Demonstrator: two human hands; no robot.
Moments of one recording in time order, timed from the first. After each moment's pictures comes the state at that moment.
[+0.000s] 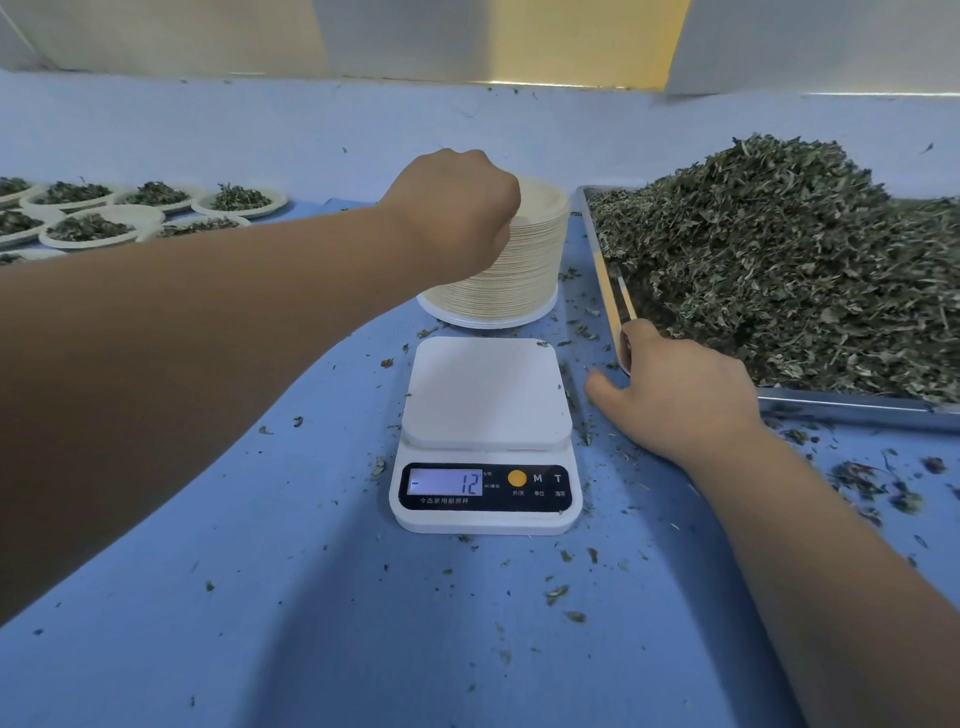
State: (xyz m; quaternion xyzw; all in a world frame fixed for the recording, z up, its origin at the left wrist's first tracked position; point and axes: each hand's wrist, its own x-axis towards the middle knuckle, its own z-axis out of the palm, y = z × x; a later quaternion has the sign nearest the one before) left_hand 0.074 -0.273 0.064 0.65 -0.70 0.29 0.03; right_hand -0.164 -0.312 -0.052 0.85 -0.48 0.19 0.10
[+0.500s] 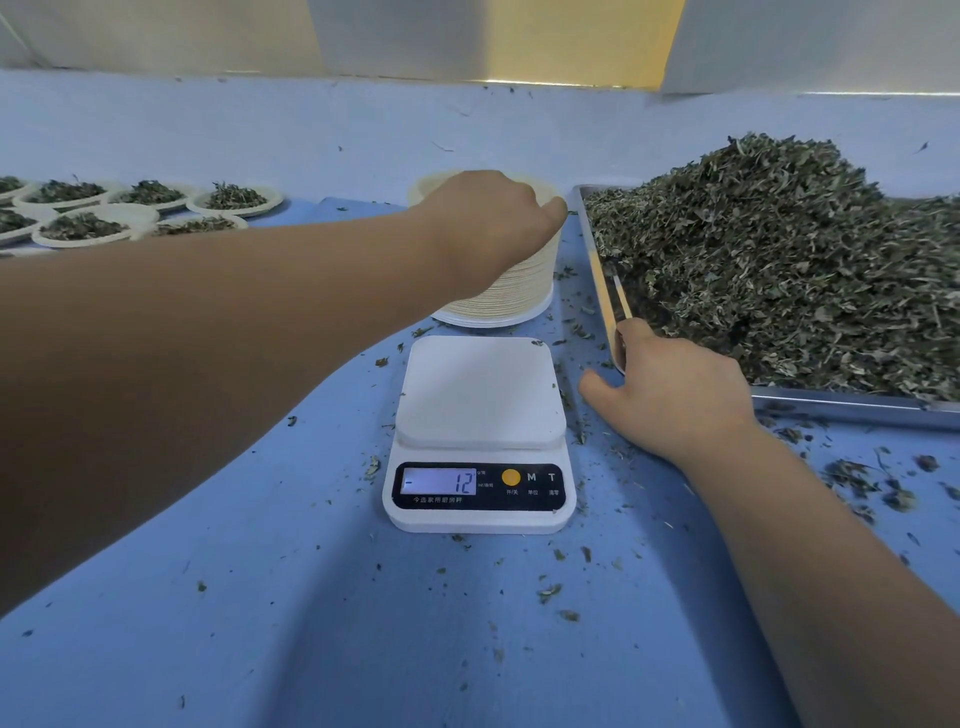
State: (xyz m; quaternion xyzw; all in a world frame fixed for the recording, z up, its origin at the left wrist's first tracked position) left_hand 0.048 -0.276 0.066 0.63 -0.71 0.29 -0.11; right_hand -0.164 -0.311 -0.050 0.85 -0.48 0.19 0.09
